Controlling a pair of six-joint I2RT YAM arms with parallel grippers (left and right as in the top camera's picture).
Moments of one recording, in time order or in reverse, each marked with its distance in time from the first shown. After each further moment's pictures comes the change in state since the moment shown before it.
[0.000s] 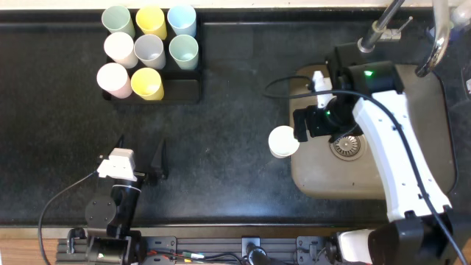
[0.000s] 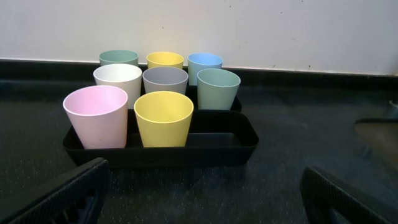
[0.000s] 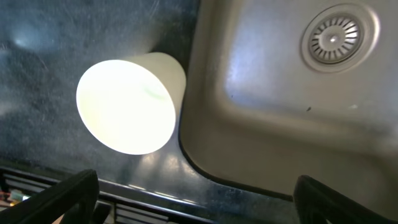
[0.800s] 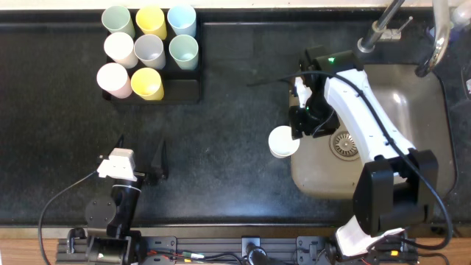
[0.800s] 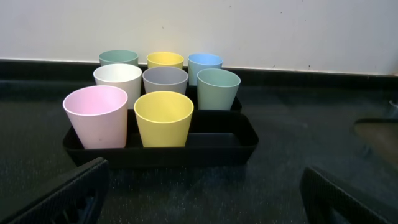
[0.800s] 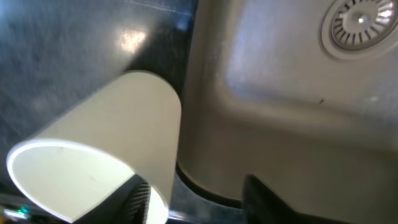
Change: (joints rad) left arm 0.000 0.000 0.000 0.000 0.000 0.000; right arm 0.055 0.225 0.002 0.058 0.027 0.056
